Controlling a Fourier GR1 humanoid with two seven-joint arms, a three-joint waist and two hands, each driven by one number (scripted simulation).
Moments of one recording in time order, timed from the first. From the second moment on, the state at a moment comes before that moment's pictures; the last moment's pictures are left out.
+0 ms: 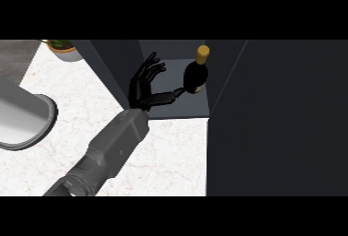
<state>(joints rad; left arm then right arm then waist) -0.96 0.00 -0.40 -0.22 1.00 0.18 -0.86 0.06 -0.05 -0.06 -2.23 -0.22 0.32 0.28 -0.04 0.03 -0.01</state>
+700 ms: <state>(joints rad) -0.79 0.02 -0.50 -0.56 0.91 0.29 -0.80 0.08 -0.06 -0.07 -2.31 -0.24 0.29 0.36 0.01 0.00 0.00</state>
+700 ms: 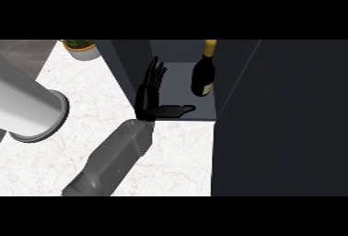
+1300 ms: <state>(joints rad) -0.42 0.26 -0.68 -1.35 0.80 0.47 -0.56 0.09 -0.05 -0.05 -2.32 -0.21 0.28 0.36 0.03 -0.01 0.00</state>
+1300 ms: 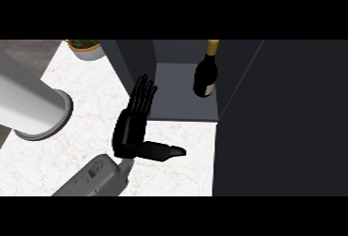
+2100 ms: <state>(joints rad) -0.01 0.50 -0.68 -1.97 0.67 0.63 -0.46 0.08 -0.18 0.04 -2.34 -0.22 0.46 0.40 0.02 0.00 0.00</state>
